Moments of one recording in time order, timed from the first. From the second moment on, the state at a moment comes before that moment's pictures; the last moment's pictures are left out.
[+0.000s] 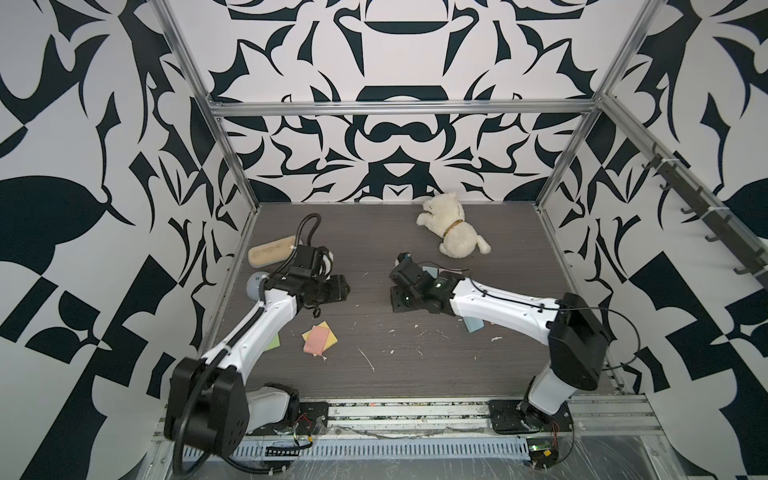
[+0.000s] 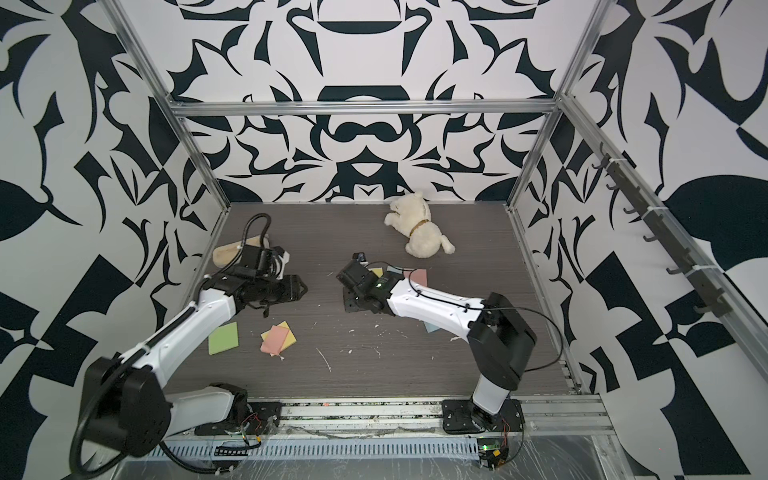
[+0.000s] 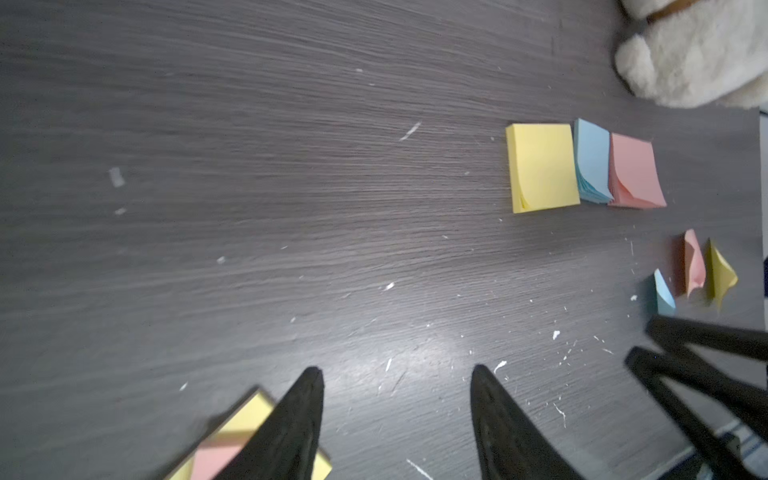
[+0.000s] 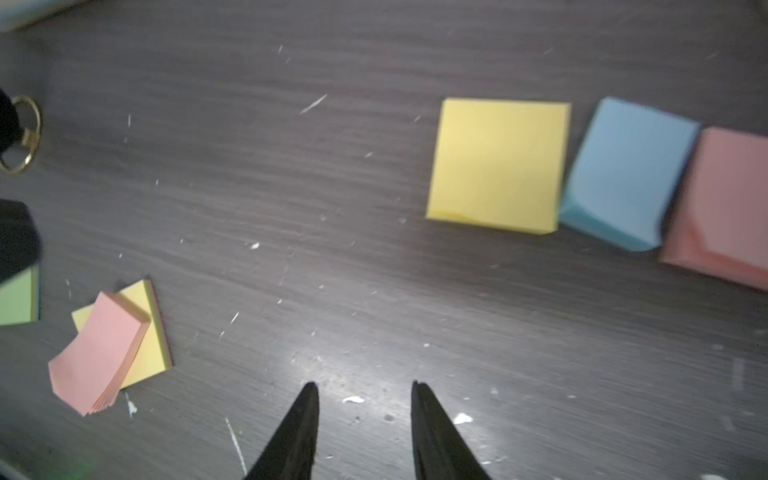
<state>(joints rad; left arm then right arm) -0.27 1.20 0.84 -0.62 0.23 -0.38 0.97 1.73 1.26 -0.55 0.13 0.71</state>
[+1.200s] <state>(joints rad) -0.24 1.04 0.46 -0.61 0.07 -0.94 1.18 2.02 1.50 -0.41 -0.01 0.82</state>
